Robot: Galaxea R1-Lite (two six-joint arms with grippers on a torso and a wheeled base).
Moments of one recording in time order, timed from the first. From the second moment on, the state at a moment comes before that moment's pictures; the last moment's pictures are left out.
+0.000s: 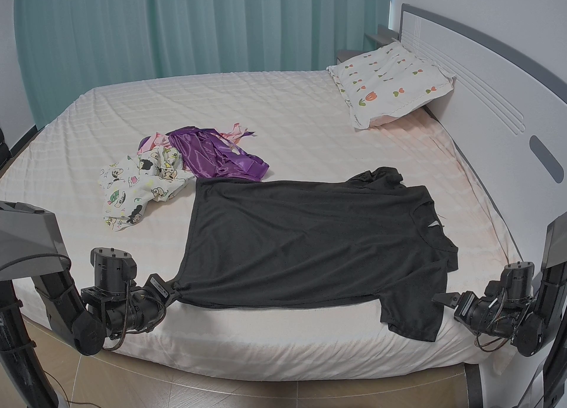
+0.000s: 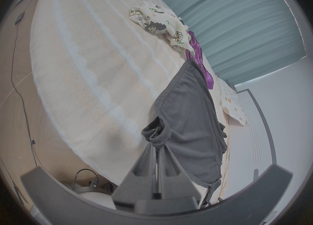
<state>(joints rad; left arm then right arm) -0.21 2.05 -0.32 -1.09 -0.09 -1.07 0.03 2.12 -0.02 -1.43 0.21 0.71</state>
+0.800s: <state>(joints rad) -0.21 2.05 -0.32 -1.09 -0.09 -1.07 0.20 2.14 -0.02 -1.34 0.20 0.75</state>
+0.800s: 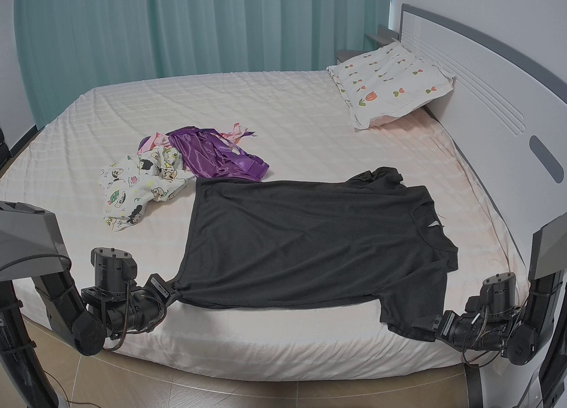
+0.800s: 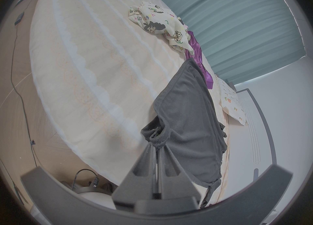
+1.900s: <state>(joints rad) -0.28 1.95 -0.21 -1.13 0.00 -1.05 0.37 1.79 -0.02 -0.77 0.08 0.71</state>
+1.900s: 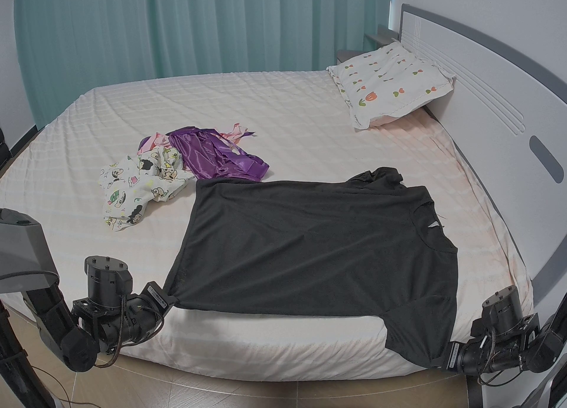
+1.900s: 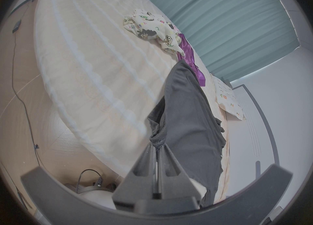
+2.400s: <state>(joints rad) -0.29 1.96 -0.11 -1.20 0.03 -1.00 0.57 1.68 -0.02 -0.68 -0.04 0.81</state>
